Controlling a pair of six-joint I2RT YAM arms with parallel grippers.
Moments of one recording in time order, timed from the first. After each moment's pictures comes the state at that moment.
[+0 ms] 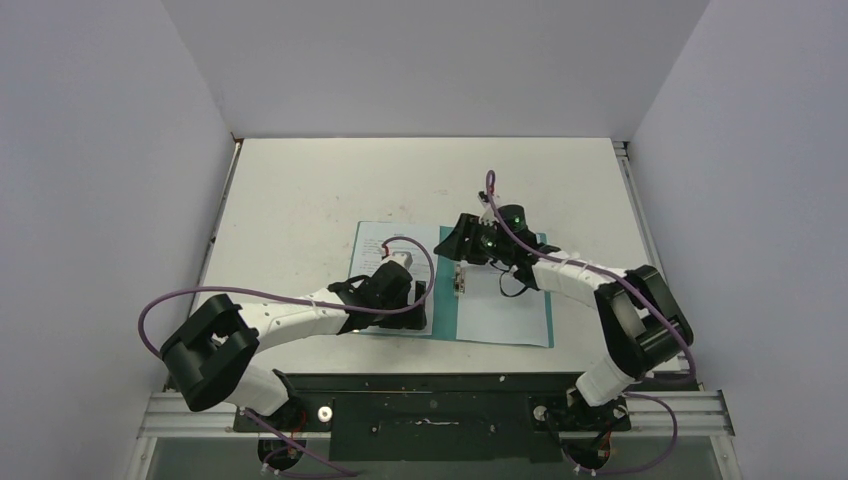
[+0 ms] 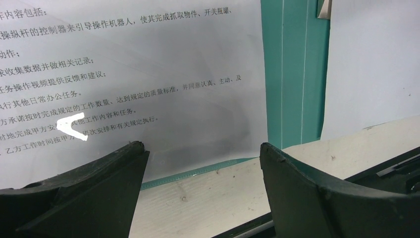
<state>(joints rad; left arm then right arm) -0.89 1.44 0.70 -0.23 -0.11 -0.74 0.48 1.60 0.81 0.26 -0.42 0.66</state>
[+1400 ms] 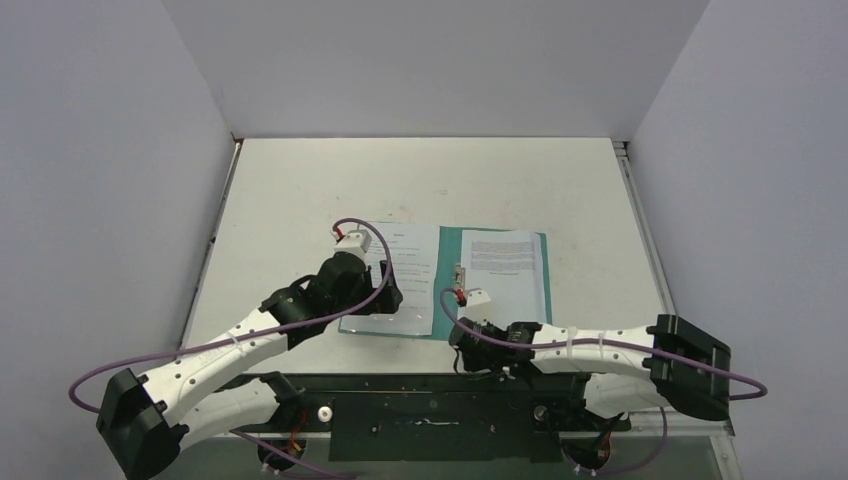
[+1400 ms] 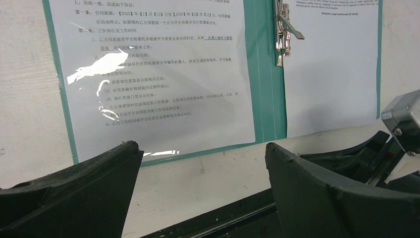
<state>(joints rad) -0.79 0.99 0.70 -0.44 -0.20 -0.69 1.21 1.24 0.55 -0.38 0.30 0.84</state>
